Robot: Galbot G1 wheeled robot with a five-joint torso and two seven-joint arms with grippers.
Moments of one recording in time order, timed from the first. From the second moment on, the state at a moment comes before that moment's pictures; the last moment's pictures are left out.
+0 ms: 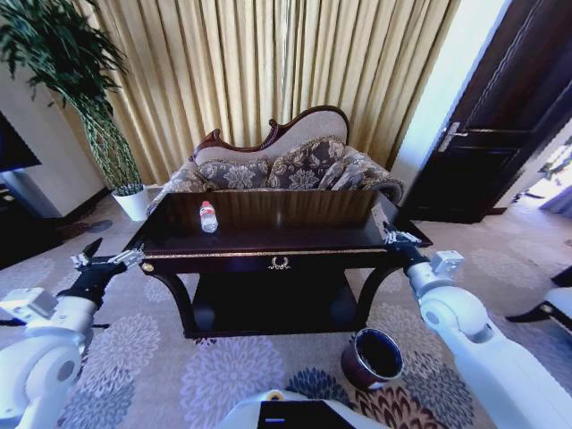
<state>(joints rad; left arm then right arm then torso) 1.62 -1.11 -1.13 -2.40 -0.73 0.42 -0.06 -1.37 0.81 0.67 2.15 0.75 -0.25 0.30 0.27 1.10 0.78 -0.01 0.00</state>
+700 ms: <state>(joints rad) 1.61 -1.13 -1.10 -2.40 -0.72 0.39 -0.06 -1.49 0.89 0.66 1.92 0.59 -0.17 0.14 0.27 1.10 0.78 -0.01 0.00</state>
